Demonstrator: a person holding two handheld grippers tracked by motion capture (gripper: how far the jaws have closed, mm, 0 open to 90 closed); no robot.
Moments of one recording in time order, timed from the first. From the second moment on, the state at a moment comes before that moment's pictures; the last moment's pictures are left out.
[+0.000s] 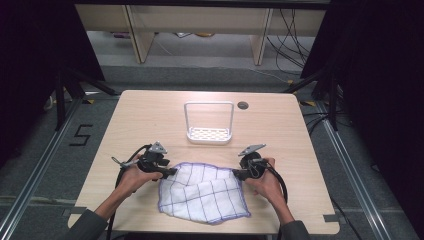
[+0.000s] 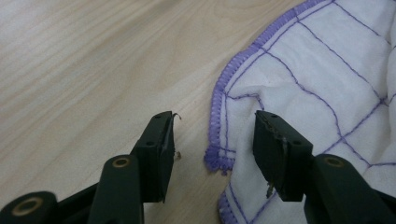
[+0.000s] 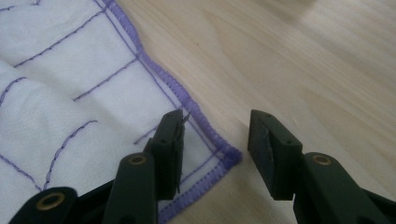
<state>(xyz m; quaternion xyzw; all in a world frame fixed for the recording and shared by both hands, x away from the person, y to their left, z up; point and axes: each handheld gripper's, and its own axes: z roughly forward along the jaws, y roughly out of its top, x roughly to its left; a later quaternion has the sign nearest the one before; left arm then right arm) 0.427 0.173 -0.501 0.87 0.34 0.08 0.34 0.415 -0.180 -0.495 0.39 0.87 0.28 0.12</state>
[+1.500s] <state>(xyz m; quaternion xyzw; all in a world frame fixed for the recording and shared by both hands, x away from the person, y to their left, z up) 0.434 0.177 -0.485 0.87 0.31 0.08 0.37 0.415 -0.182 -0.474 0.39 0.86 0.32 0.10</state>
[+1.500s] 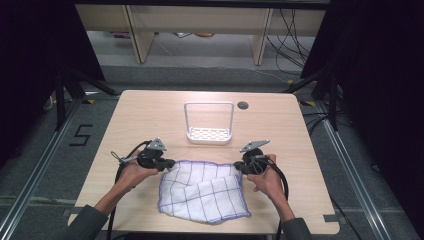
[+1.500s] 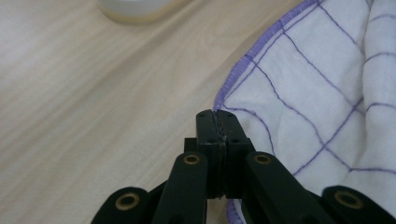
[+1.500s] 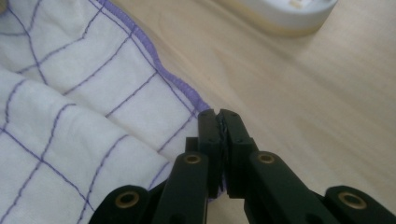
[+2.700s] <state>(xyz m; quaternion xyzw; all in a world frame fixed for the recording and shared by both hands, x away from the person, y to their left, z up) 0.400 0.201 -0.350 0.81 0.27 0.14 0.51 0.392 -0.185 -0.338 0.32 0.82 0.42 0.21</state>
